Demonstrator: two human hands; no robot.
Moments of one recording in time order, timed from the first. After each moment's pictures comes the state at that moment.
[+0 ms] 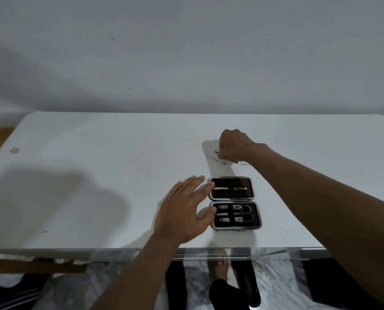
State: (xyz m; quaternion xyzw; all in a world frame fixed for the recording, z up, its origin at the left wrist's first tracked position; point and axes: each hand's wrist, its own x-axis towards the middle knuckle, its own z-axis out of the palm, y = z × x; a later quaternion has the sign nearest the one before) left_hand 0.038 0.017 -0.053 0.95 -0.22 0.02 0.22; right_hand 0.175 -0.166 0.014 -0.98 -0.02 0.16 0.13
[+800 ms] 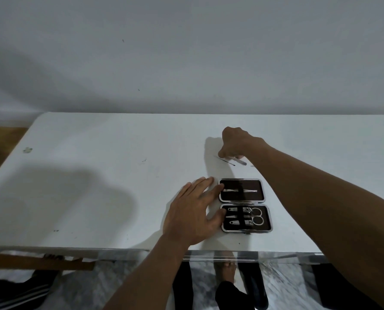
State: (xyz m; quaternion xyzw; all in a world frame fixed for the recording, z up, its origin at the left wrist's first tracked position) left_hand 0.039 0.017 -0.055 0.95 -0.22 0.03 0.24; right_hand 0.184 -0.145 0.023 -0.97 0.03 0.20 0.13
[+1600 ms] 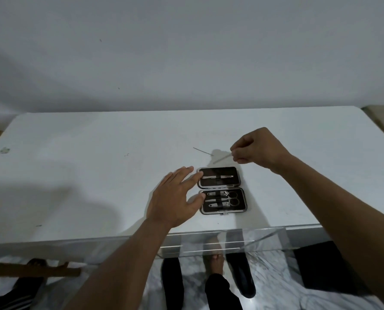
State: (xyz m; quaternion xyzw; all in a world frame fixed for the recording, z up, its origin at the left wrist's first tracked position) left_hand 0.038 0.018 -0.053 0.95 -0.23 0.04 0.20; right_hand 0.078 -0.220 0.054 -0.87 0.12 0.09 0.47
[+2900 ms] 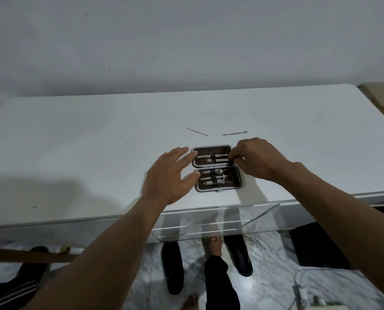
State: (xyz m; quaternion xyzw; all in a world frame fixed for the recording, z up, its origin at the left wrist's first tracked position) left_hand 0.038 0.017 -0.055 0.96 -0.22 0.05 0.19; right_hand 0.026 -0.223 0.020 -0.99 -0.10 0.08 0.09
